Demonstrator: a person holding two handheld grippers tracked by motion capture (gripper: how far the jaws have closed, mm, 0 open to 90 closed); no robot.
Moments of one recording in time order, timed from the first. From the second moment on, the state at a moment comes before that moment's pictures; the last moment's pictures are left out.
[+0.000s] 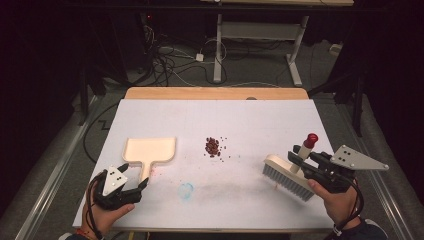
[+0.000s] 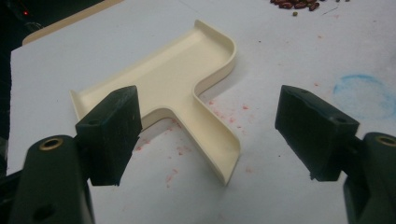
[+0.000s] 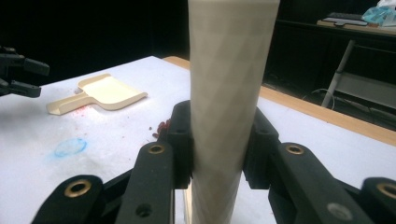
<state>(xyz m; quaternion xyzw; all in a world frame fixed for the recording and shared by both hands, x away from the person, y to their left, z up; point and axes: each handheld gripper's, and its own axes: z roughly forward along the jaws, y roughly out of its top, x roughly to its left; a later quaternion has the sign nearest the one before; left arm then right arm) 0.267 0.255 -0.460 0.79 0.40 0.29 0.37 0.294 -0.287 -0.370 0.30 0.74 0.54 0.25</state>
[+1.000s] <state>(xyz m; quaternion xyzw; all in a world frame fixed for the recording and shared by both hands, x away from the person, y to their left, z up) 0.300 0.237 -0.456 0.79 0.51 0.19 0.28 0.297 -0.280 -0.370 0.30 0.75 0.53 0.26</state>
